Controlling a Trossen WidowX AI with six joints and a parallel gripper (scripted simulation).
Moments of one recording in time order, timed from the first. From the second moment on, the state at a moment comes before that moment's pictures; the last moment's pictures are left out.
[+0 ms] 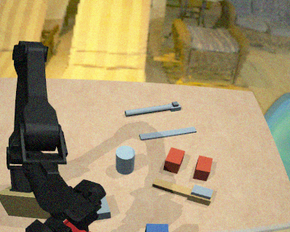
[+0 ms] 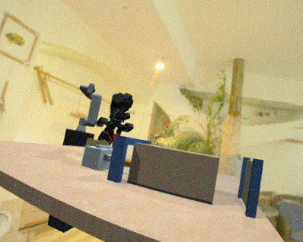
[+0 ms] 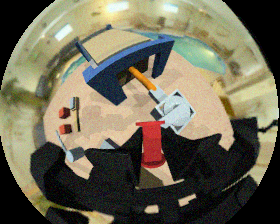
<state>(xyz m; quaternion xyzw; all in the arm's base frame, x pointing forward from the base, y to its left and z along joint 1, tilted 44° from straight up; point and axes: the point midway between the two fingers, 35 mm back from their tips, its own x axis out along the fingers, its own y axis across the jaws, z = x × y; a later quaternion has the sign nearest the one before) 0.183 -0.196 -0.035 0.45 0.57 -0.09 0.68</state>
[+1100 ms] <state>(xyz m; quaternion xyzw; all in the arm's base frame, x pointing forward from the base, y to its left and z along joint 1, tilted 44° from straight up) 0.132 -0.200 -0.038 0.46 0.57 -0.08 0.68</state>
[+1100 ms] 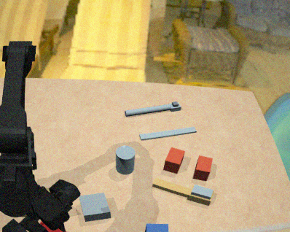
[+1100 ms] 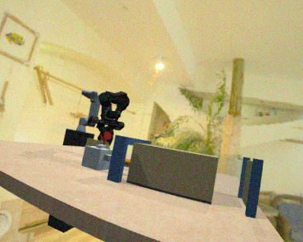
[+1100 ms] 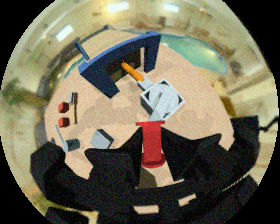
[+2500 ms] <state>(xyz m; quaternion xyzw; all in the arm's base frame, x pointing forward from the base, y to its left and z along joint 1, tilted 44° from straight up) 0.077 -0.235 -0.068 0.46 0.58 -0.09 0.67</state>
